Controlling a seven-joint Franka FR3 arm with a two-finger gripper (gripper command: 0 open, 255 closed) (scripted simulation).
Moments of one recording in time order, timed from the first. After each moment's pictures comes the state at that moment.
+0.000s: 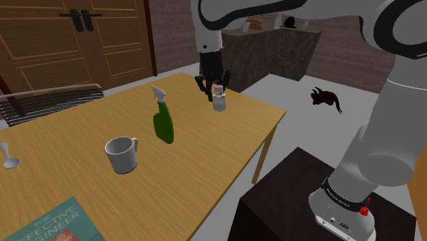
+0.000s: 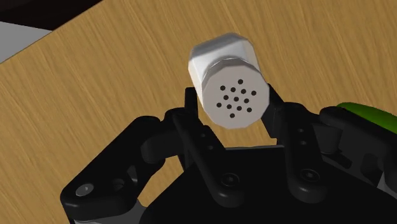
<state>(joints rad) 0.21 0.14 0.16 -1.68 0.06 1.54 0.59</state>
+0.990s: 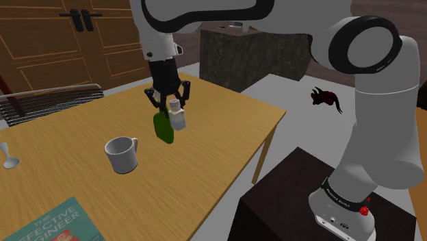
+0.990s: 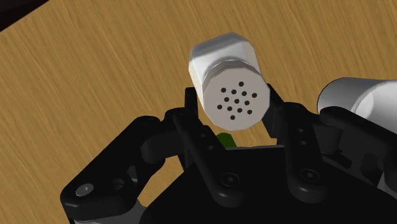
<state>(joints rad) 0.42 0.46 0.26 -1.25 0.04 1.46 0.90</state>
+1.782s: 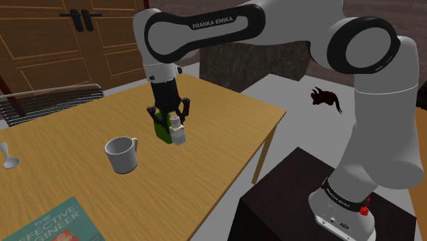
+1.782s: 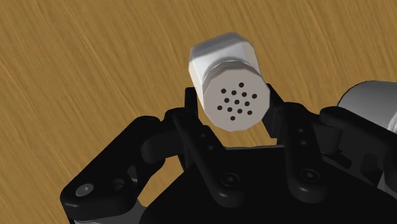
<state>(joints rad) 0.42 0.46 0.26 -1.40 0.04 1.61 0.88</state>
